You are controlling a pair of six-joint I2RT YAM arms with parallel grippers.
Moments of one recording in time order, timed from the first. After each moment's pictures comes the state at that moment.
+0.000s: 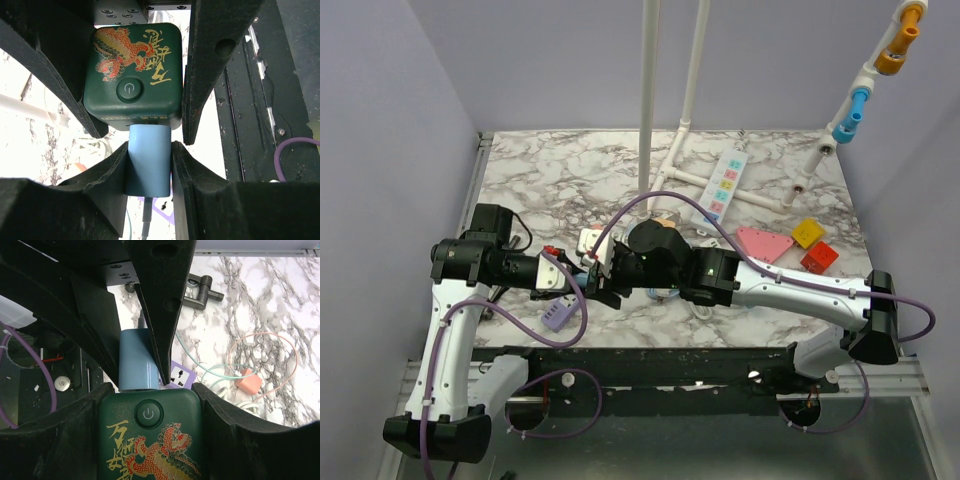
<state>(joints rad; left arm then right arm) -0.08 0.94 1.18 -1.49 1.14 1.53 1.26 1.50 1.37 -0.24 -0.10 -0.23</state>
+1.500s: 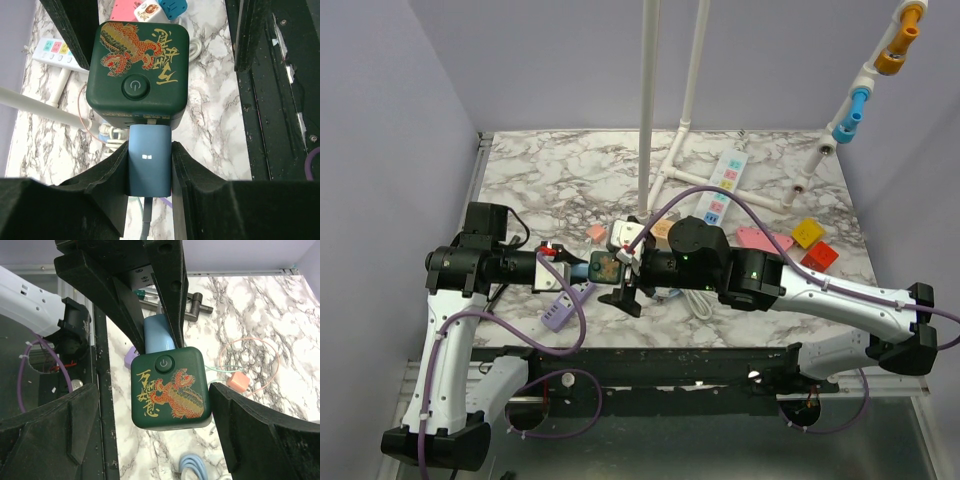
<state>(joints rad) -0.09 0.89 1.19 -1.35 1.15 1.45 1.27 1.32 1.34 -0.29 -0.08 -0.19</state>
